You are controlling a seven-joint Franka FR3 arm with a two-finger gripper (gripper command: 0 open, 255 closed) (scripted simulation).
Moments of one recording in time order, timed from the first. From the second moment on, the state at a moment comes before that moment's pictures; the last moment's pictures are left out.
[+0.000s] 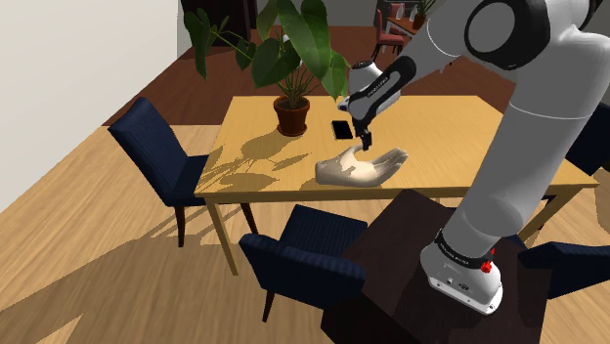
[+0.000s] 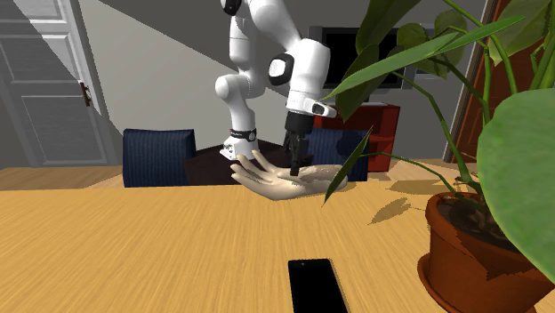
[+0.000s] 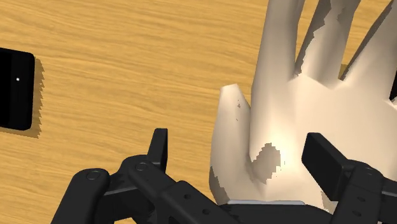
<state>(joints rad) 0.02 0.13 -0.37 -2.34 -0.28 2.46 -1.07</state>
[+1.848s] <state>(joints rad) 0.03 0.02 -0.37 -2.29 -0.30 2.30 -1.09</state>
